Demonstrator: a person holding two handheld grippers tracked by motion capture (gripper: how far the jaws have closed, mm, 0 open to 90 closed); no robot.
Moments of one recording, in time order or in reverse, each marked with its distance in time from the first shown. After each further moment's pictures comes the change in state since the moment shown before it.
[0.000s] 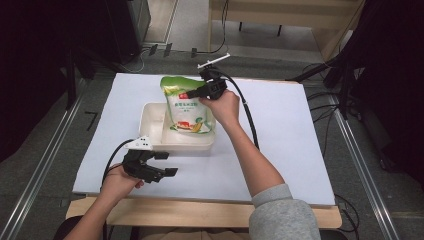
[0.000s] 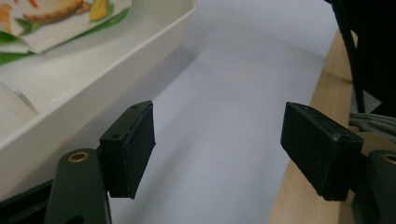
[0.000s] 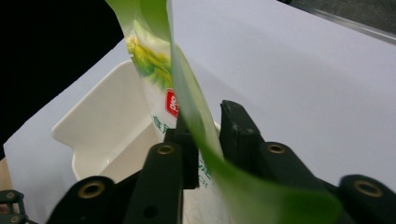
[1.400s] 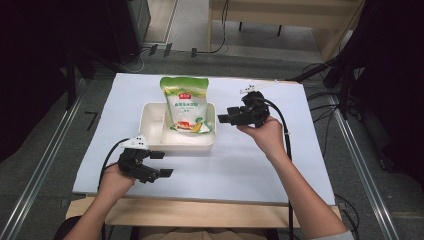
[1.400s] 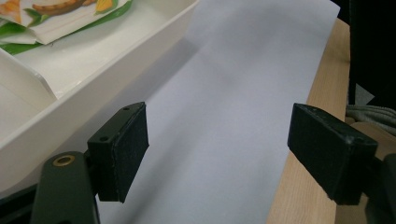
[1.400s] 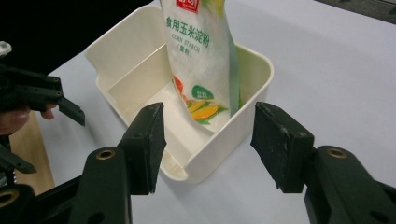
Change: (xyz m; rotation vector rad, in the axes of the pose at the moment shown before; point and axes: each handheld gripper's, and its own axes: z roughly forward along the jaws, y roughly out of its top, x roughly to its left) left arm 0.010 -0.004 -0.007 0.032 -0.042 -0.028; right arm -0.007 -0.102 -0.099 -0.085 0.006 -0.051
